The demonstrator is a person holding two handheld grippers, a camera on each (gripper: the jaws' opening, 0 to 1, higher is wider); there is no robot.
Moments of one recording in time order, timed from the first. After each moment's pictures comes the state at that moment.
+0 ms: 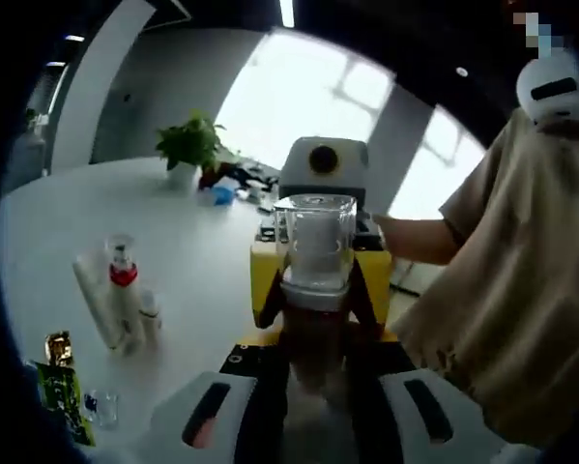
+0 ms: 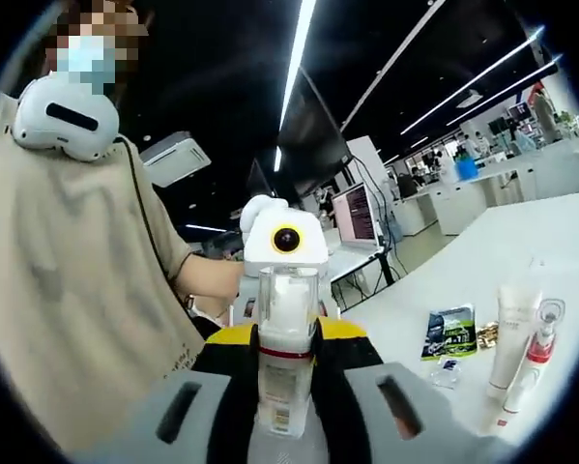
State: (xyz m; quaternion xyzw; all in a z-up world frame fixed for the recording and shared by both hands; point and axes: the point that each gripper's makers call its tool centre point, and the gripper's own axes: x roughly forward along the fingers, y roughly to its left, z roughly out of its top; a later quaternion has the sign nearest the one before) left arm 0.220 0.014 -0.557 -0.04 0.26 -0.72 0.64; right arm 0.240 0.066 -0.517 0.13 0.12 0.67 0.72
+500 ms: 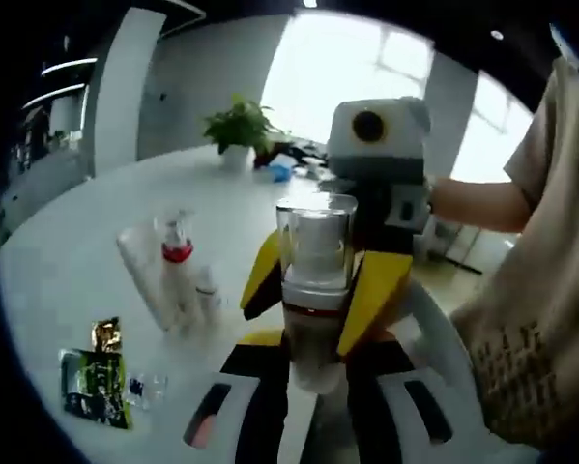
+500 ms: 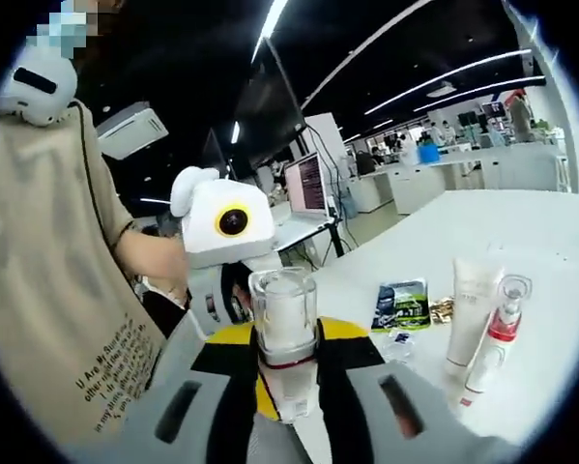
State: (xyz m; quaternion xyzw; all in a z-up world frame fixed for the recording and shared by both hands) left arm 0.270 0.015 -0.616 0.07 0.27 -0.61 0.74; right arm 0.286 0.061 -0.577 0.05 0.17 0.56 0.81
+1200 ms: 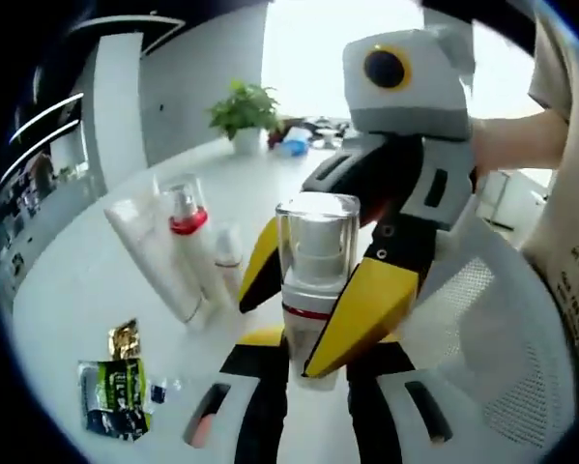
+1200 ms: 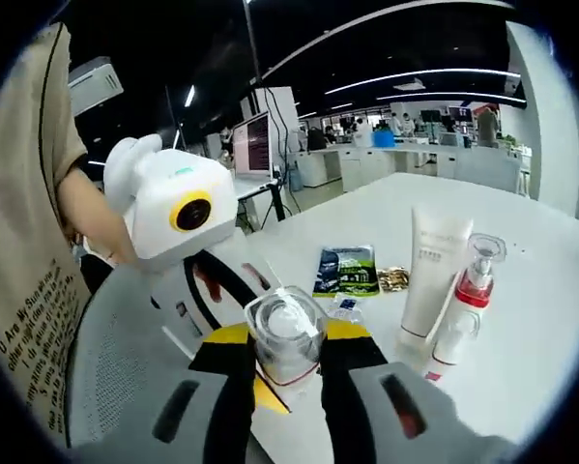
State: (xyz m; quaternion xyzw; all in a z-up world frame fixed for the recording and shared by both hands) left arm 0.290 0.009 -0.688 0.16 0.25 -0.59 0.75; right arm 0.306 0.050 -0.647 -0.04 0.22 0.48 0.85
